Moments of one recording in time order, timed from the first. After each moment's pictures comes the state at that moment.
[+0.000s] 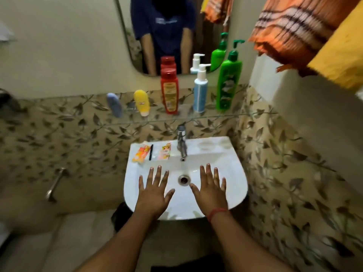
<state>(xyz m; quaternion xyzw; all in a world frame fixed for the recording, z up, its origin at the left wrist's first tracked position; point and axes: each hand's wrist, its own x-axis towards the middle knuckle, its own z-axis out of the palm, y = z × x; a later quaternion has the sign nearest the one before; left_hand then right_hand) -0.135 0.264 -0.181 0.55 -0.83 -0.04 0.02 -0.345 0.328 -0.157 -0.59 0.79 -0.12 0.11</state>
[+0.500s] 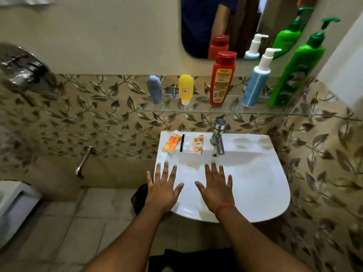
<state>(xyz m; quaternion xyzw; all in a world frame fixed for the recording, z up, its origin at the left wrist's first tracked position) -0.059 0.223 -0.197 0.60 -0.79 -0.09 -0.01 -0.260 0.259 -0.185 -0.64 0.76 -0.04 0.14</state>
